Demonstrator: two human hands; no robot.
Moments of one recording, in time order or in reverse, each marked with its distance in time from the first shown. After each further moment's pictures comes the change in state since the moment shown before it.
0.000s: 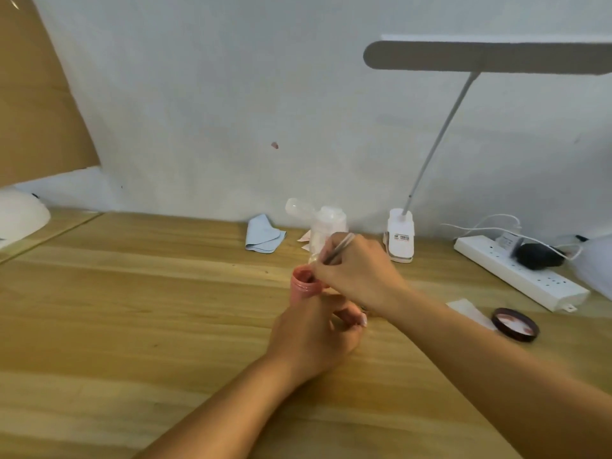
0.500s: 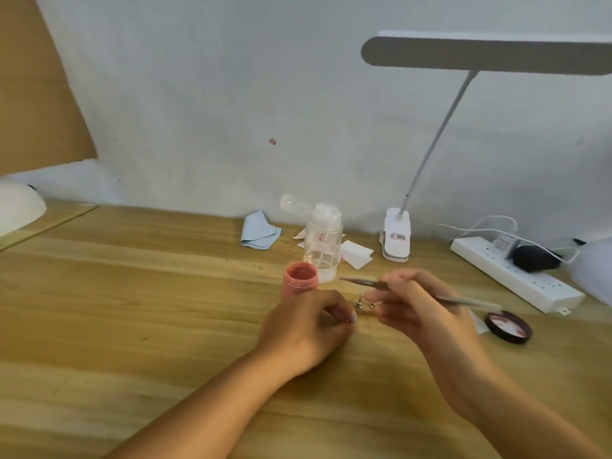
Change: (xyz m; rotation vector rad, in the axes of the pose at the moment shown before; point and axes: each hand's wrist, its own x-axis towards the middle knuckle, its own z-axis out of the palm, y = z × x) left_hand 0.000 -0.002 0.003 -0.036 0.008 -0.054; right_hand -0.079 0.044 -0.030 0.972 0.148 0.218
